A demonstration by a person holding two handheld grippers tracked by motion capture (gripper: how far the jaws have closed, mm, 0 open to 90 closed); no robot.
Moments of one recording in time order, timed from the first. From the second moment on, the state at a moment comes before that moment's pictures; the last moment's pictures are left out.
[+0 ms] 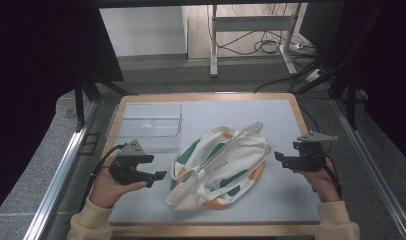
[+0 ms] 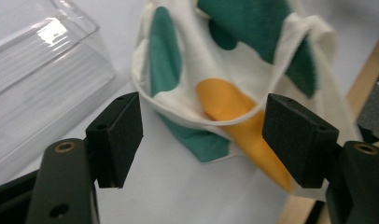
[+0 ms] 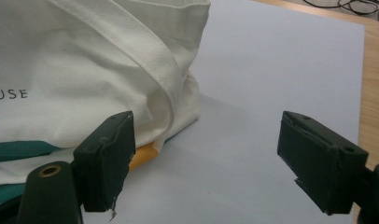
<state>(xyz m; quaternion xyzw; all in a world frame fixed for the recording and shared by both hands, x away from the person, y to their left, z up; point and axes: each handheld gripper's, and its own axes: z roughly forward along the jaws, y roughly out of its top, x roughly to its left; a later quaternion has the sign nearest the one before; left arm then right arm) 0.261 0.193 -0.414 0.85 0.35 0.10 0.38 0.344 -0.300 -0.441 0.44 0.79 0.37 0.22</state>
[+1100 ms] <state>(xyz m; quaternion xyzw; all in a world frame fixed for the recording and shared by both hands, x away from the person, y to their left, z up) 0.226 0.131 -0.428 0.89 0.31 0.06 0.34 0.344 -0.298 -0.443 0.46 0.78 0.36 0.21</state>
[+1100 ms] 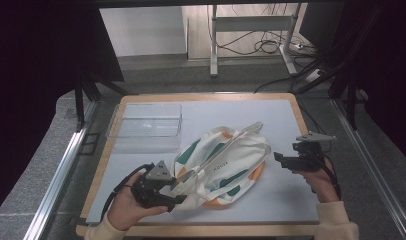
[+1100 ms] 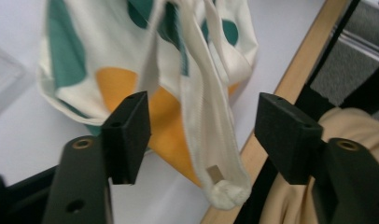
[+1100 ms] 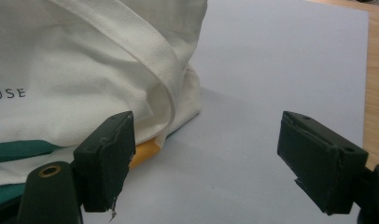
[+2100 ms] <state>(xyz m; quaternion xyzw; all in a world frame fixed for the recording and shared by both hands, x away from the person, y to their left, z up) 0.240 0.135 -0.446 0.90 0.30 0.03 0.32 0.343 -0.302 -0.439 0.43 0.79 0.39 0.20</state>
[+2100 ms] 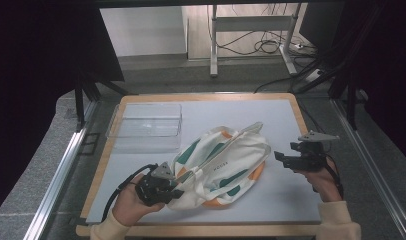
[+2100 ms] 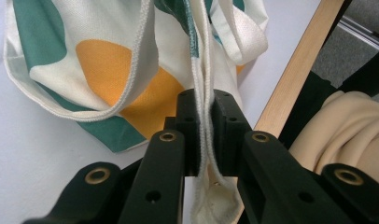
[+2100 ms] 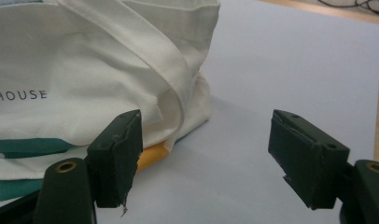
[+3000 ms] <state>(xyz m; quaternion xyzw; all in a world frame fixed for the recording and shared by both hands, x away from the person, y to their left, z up) 0.241 0.137 -0.446 0.89 0.31 0.03 0.33 0.364 -0.295 -0.403 0.37 0.83 0.36 0.21</state>
